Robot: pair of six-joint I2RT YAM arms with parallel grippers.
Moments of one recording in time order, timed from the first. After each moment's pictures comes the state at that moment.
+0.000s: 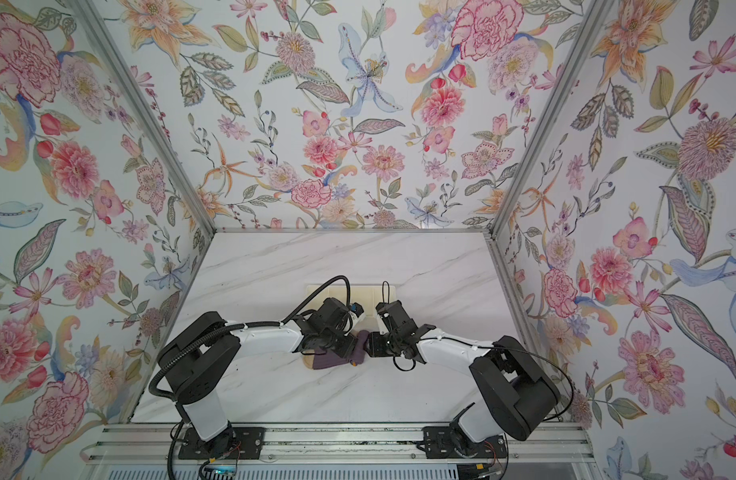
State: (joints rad) left arm -0.84 1.79 0.95 -0.14 0.24 -0.21; right arm 0.68 1.48 0.66 -0.15 -0.25 0.54
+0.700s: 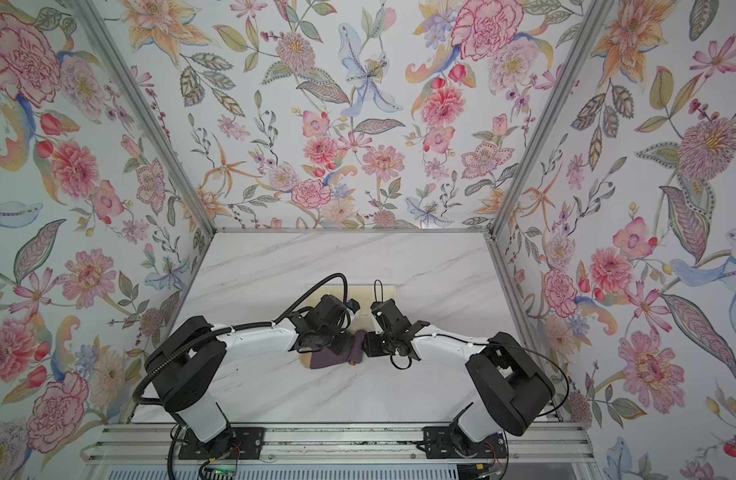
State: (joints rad) left arm -0.83 1.72 0.96 -0.24 0.13 -0.16; right arm 0.72 1.51 0.72 -0.22 -0.20 0.50
